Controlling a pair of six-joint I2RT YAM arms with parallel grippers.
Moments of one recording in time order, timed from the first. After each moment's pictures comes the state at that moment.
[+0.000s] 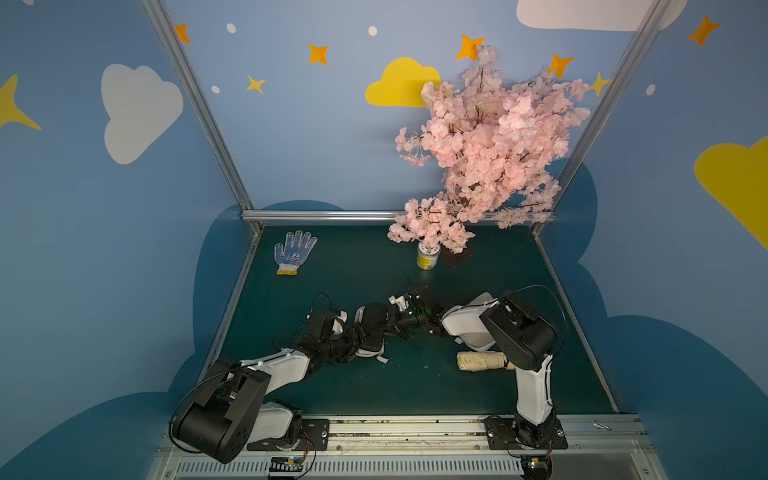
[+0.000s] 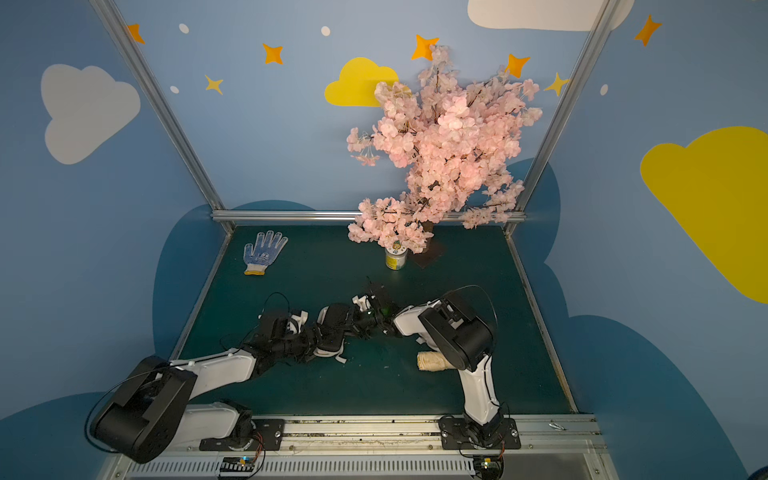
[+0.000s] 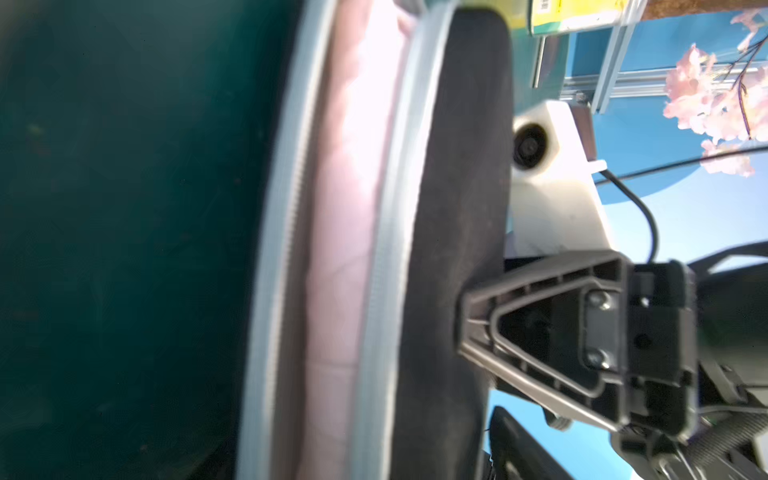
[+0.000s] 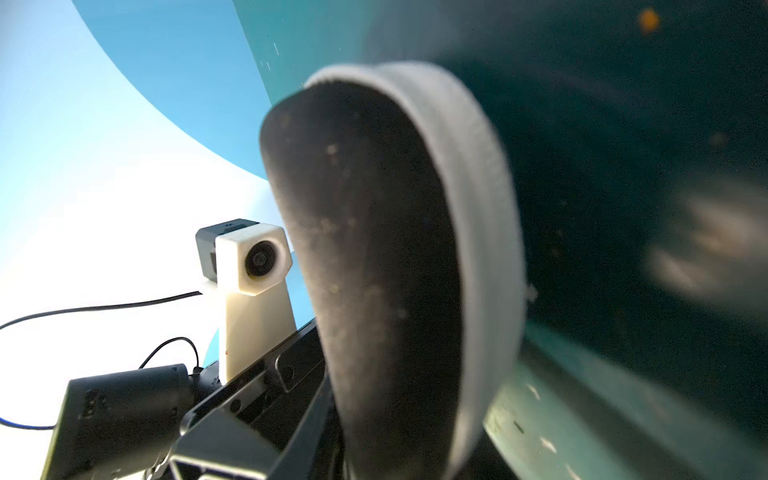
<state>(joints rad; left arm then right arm) -0.37 1.32 0.30 0.28 0.59 -1.10 0.79 1.99 0.98 0.36 -0.73 1.31</state>
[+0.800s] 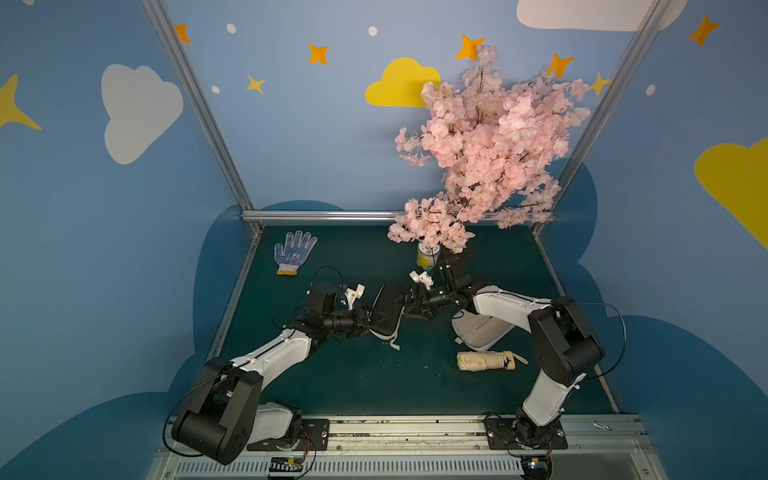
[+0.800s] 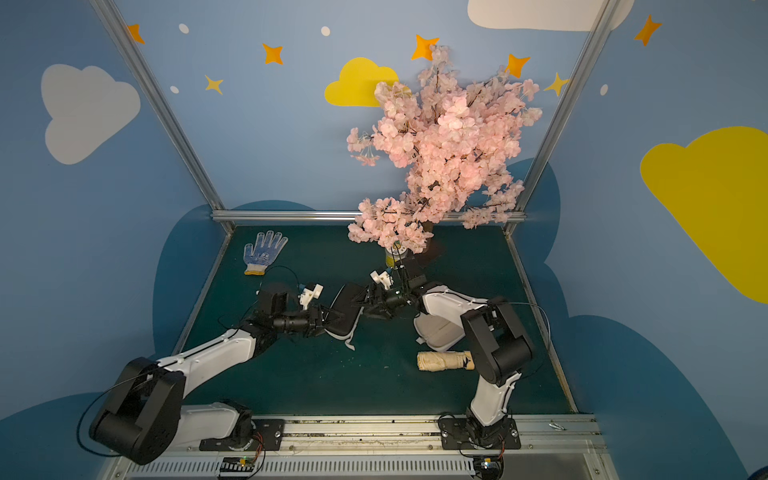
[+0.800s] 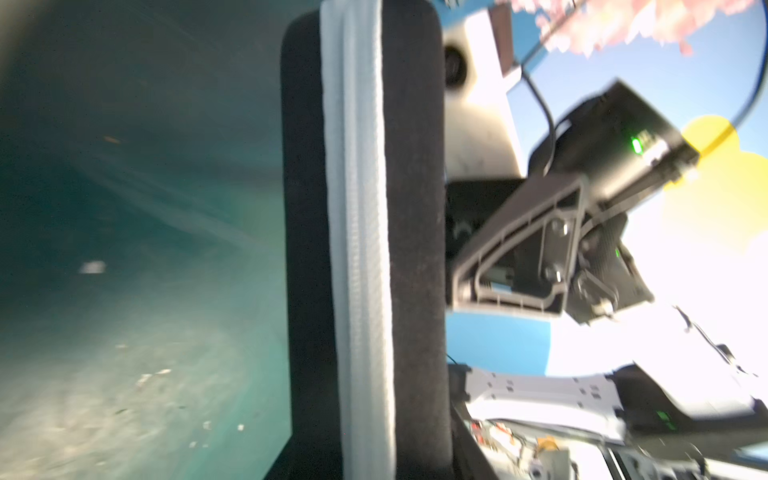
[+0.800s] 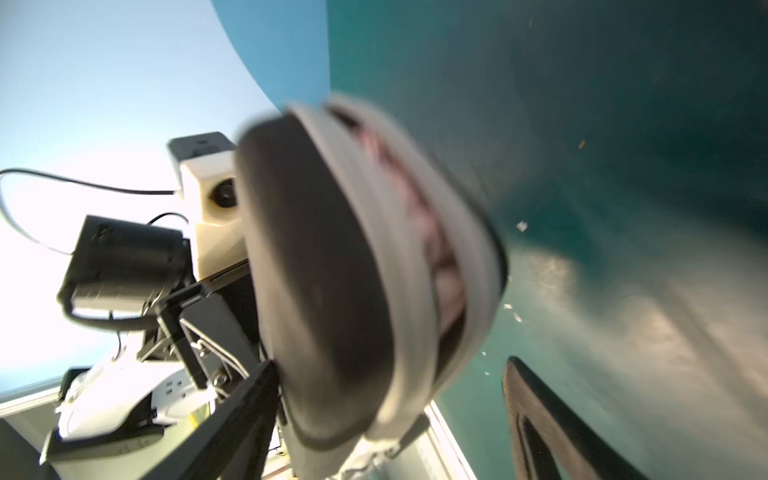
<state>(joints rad) -0.36 1.33 0.57 0.19 0.94 -0.96 0.52 1.76 1.06 -0.11 -1.01 0.74</state>
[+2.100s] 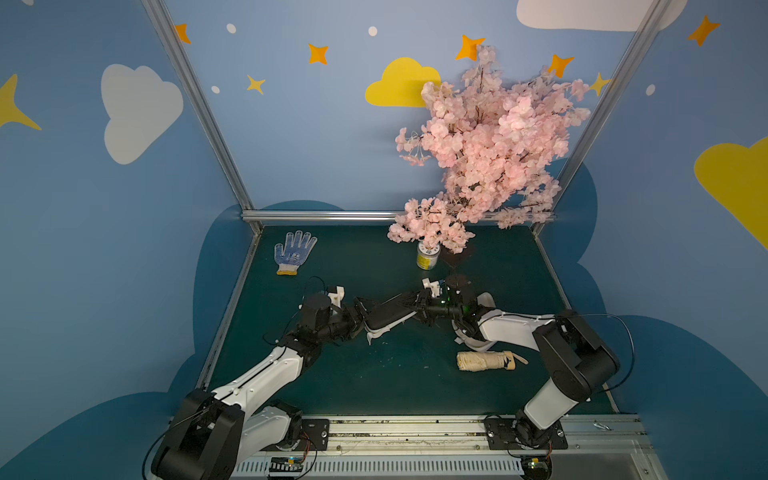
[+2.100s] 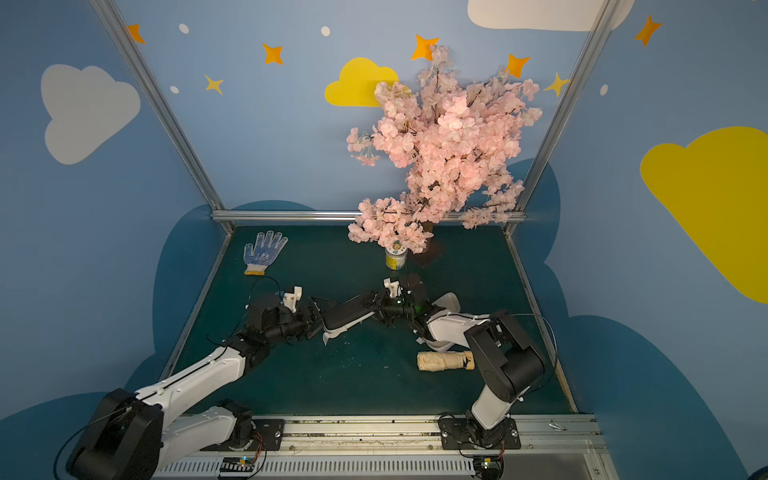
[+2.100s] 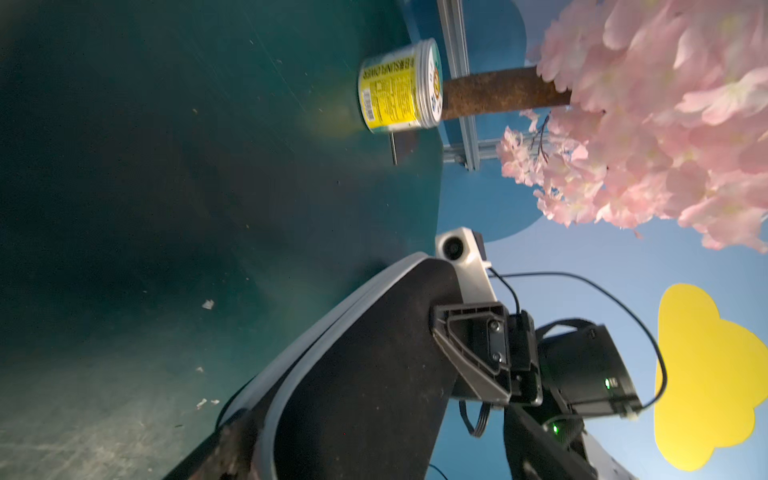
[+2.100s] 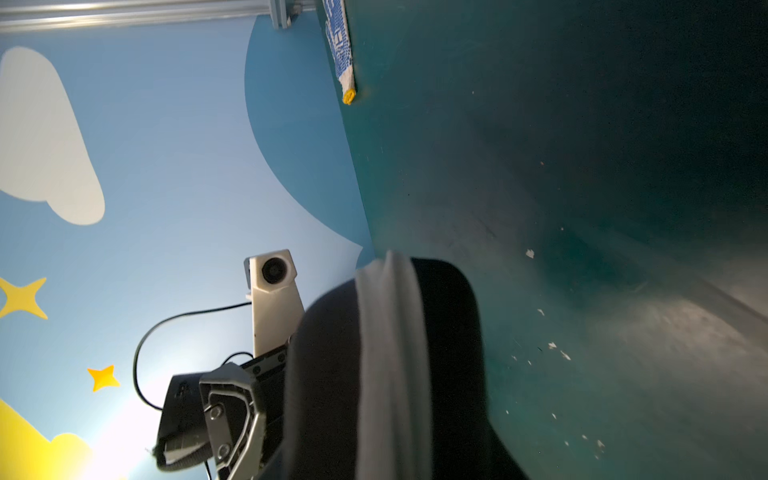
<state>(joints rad) -0.39 1.12 0.42 0.25 0.48 -1.23 0.63 1.65 0.73 0.50 -0.62 1.44</state>
